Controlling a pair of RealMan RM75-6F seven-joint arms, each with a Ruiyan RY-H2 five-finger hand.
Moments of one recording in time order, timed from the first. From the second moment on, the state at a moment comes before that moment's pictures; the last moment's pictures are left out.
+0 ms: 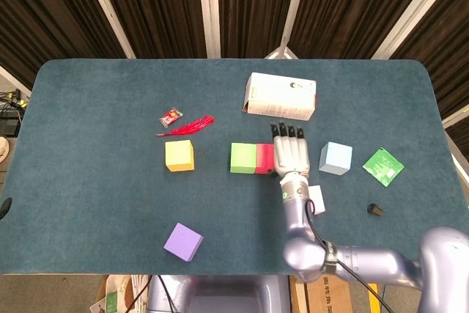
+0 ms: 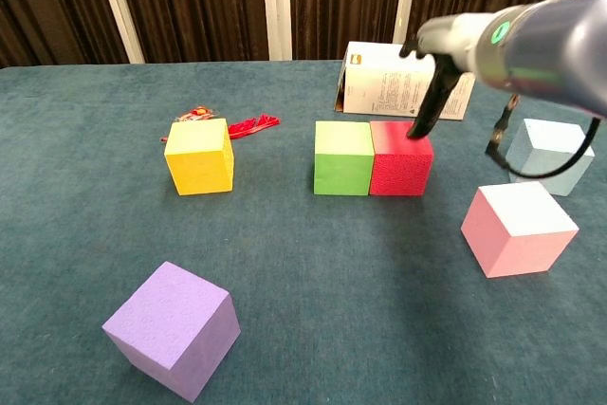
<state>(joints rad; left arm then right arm) -0.03 -1.08 -0.16 -1.72 1.29 1.57 0.02 0.94 -1.62 0.52 -1.82 -0.27 1.42 -1.03</state>
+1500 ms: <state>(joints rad) -0.76 -0.95 -0.22 -2.09 0.44 1.05 0.73 0.12 -1.18 0.02 -1.64 -1.38 1.58 -0.22</state>
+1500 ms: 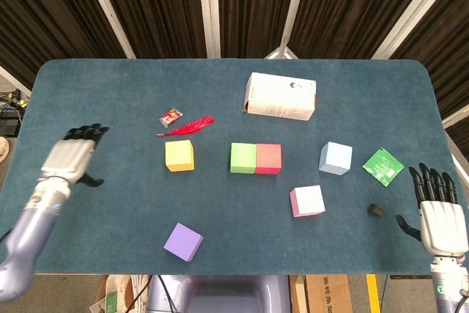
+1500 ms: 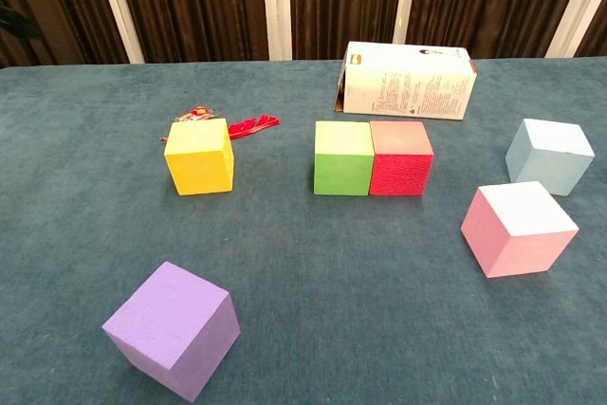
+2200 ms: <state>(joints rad) -1.12 -1.45 -0.32 -1.78 0.03 1.24 0.93 0.12 -1.20 0.06 -1.64 -1.33 1.51 -0.24</state>
